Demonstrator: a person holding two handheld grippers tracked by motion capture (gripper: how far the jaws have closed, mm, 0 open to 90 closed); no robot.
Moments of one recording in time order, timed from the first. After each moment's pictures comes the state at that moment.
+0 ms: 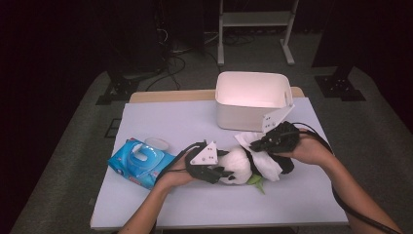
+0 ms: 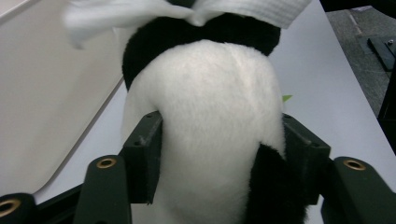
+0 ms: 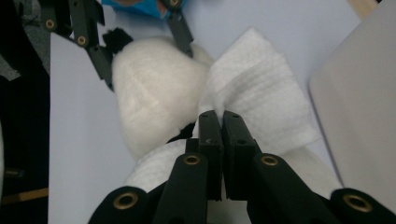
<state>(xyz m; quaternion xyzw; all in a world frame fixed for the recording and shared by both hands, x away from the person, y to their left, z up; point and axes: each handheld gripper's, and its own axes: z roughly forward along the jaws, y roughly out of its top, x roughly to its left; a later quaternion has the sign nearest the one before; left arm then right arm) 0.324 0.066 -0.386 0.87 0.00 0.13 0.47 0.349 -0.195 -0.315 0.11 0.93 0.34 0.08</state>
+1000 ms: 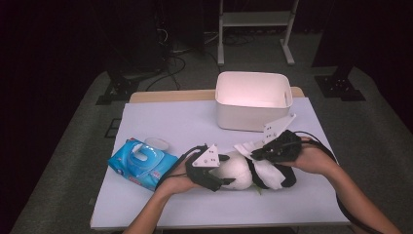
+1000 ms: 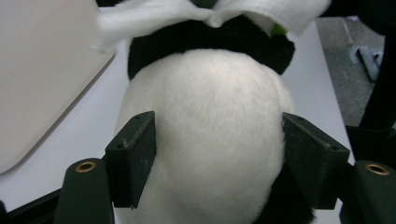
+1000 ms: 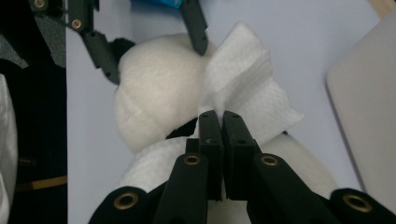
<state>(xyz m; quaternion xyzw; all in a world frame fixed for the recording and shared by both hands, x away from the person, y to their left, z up) 0.308 0.060 -0.382 0.89 0.04 0.11 0.45 0.327 -0.196 -0.321 0.10 0.94 0.33 0.08</state>
